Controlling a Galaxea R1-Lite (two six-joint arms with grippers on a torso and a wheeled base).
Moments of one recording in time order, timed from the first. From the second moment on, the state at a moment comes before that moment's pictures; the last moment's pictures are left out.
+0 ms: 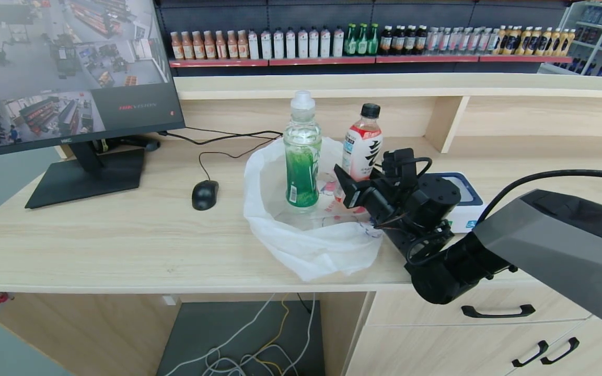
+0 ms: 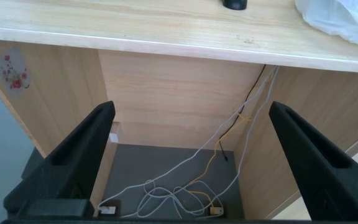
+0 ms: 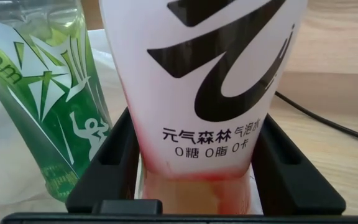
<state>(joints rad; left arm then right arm) 0.00 0.00 0.00 0.00 0.00 -0.01 0.49 2.29 -1.15 -1.47 -0.05 0.03</state>
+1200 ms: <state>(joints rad) 0.00 0.00 0.00 0.00 0.00 -0.01 0.49 2.29 -1.15 -1.46 -0.04 -0.02</state>
